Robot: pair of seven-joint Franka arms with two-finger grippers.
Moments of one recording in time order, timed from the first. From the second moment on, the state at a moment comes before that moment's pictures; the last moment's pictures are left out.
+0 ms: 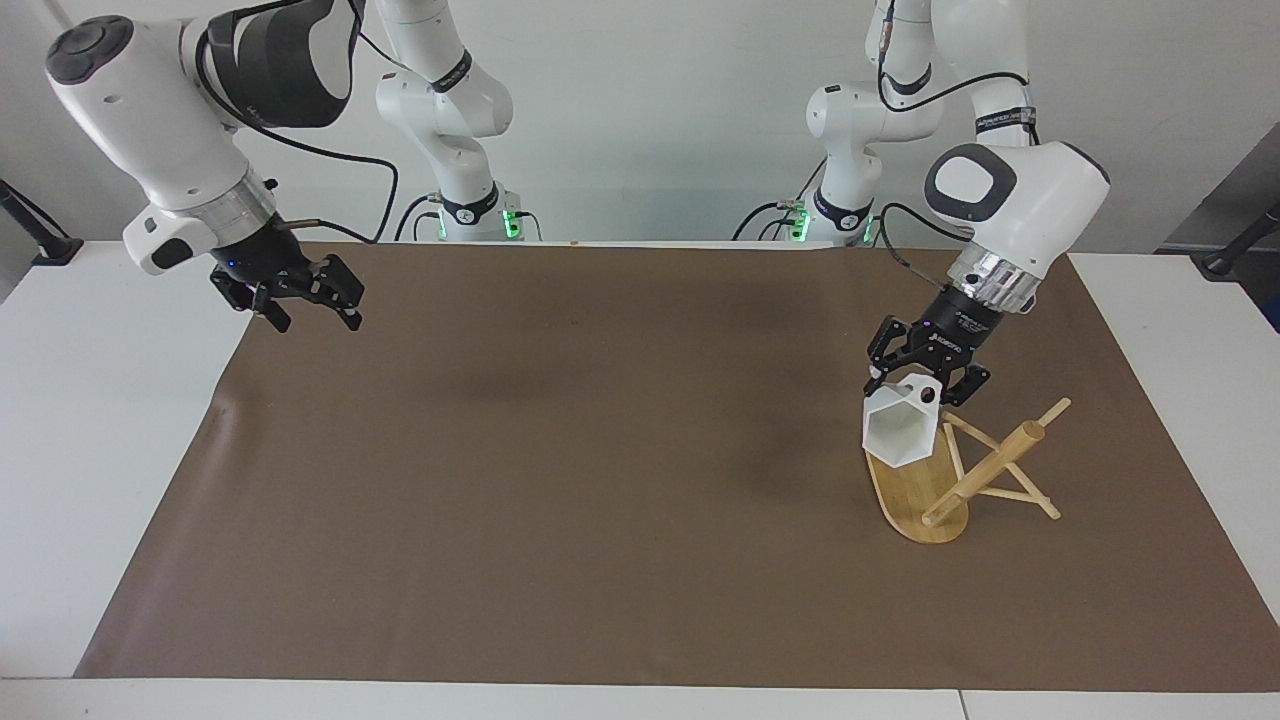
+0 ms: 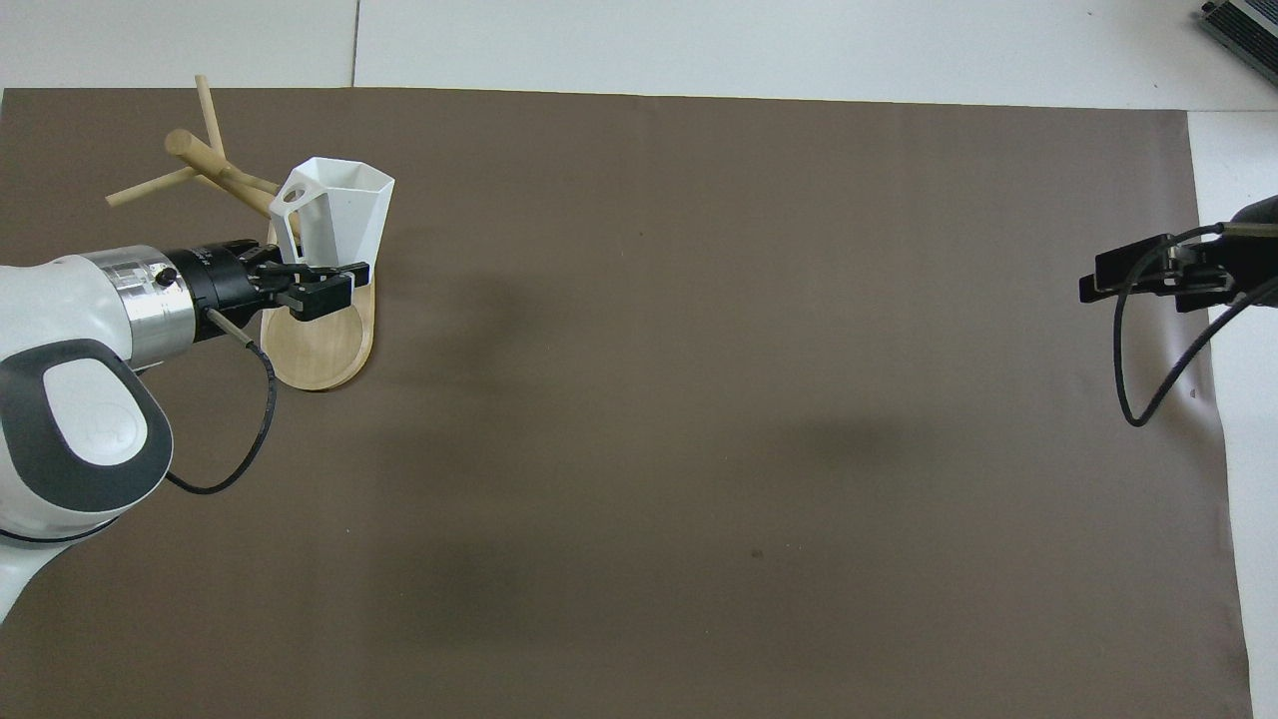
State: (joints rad) left arm -0.03 -0.01 -0.14 -2.12 -0.73 2.52 -2.41; right arm -0.14 0.10 0.04 -1.54 0.12 1.62 -0.03
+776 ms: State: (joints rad) left arm -0.03 0.01 -0.14 -2.12 -0.69 2.58 -2.43; right arm -0.13 0.10 0.01 -1.51 0.09 1.52 -0.03
